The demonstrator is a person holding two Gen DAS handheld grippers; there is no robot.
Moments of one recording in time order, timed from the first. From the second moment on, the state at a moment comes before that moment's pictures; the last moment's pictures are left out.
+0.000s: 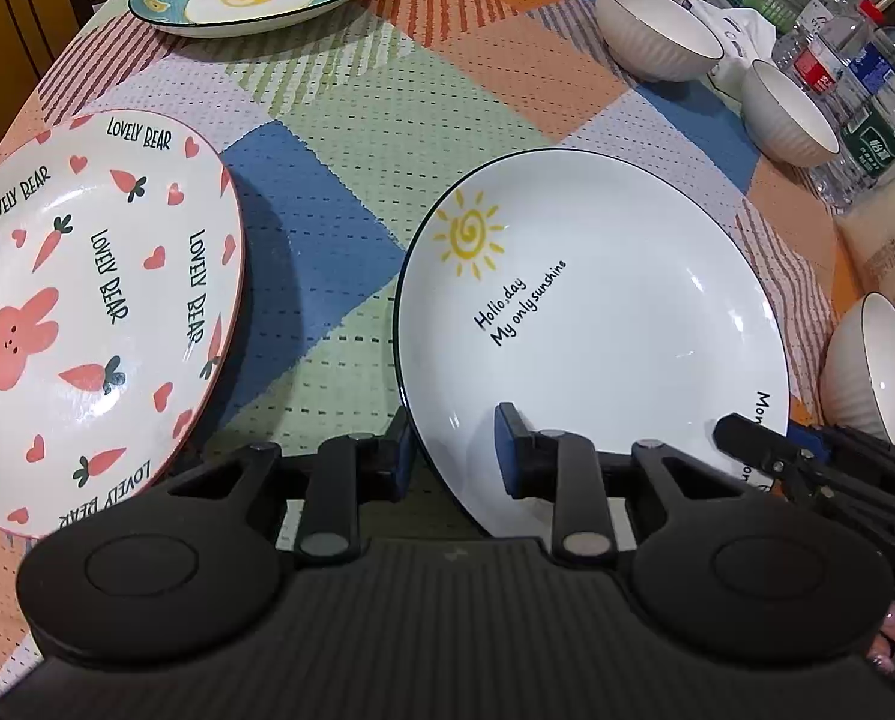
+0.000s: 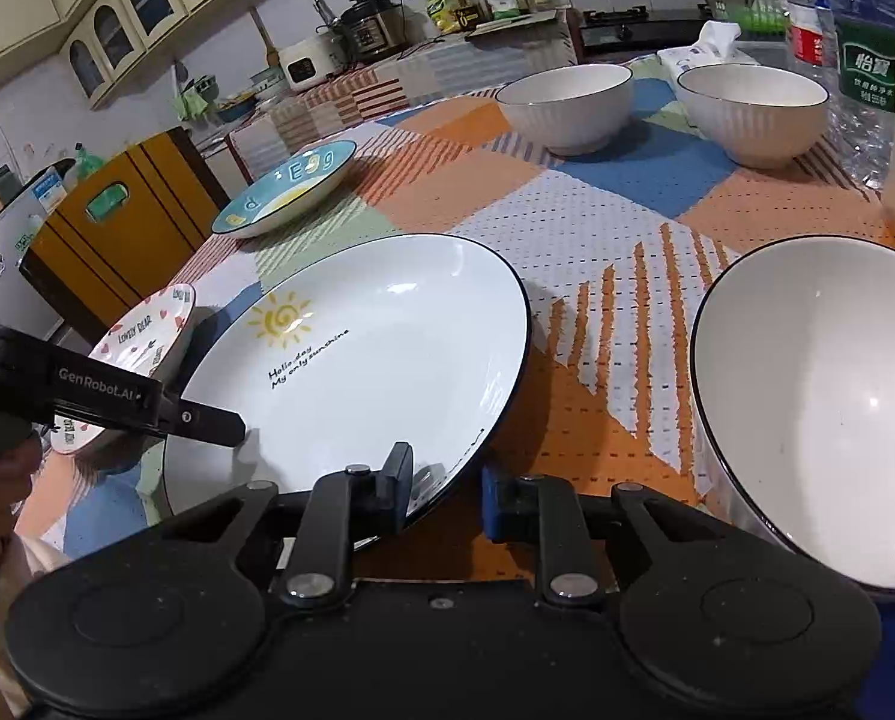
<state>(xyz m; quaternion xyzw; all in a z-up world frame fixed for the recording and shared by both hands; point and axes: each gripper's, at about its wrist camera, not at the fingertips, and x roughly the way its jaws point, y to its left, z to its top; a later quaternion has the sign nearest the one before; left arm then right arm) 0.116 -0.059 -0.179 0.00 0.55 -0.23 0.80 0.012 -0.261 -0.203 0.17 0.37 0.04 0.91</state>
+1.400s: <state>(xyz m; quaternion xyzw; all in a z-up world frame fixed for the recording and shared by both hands) 0.228 -0.086 -0.174 -0.01 0.54 -0.17 0.82 0.153 -0.274 -0.177 0.11 0.40 0.03 0.91</state>
